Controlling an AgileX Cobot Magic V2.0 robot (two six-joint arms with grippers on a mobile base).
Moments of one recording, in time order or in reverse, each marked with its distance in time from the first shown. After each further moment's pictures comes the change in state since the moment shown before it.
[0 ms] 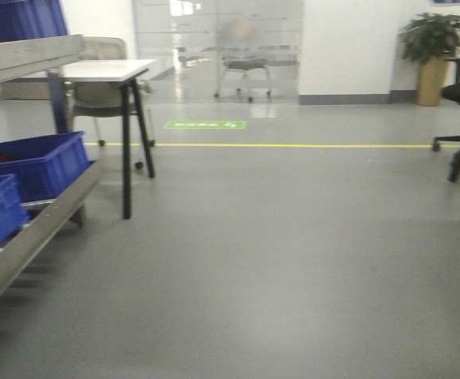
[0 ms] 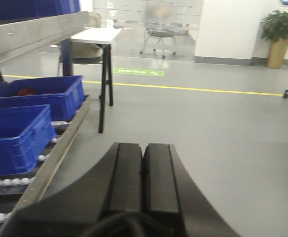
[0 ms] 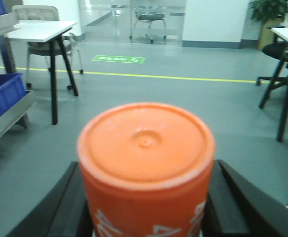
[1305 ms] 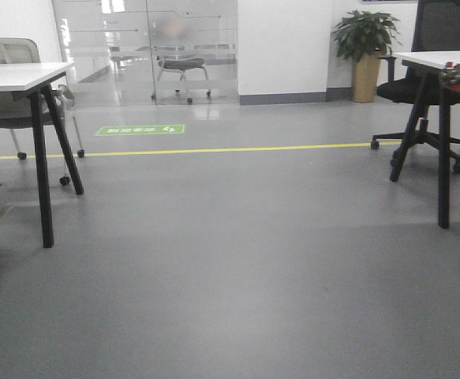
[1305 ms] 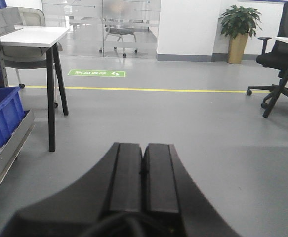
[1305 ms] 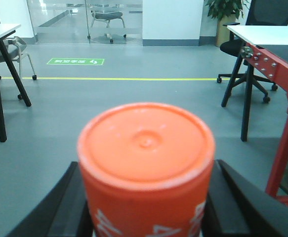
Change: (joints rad) left arm 0.000 0.000 0.000 0.000 0.000 0.000; right arm 0.000 -0.002 0.000 0.000 0.002 0.000
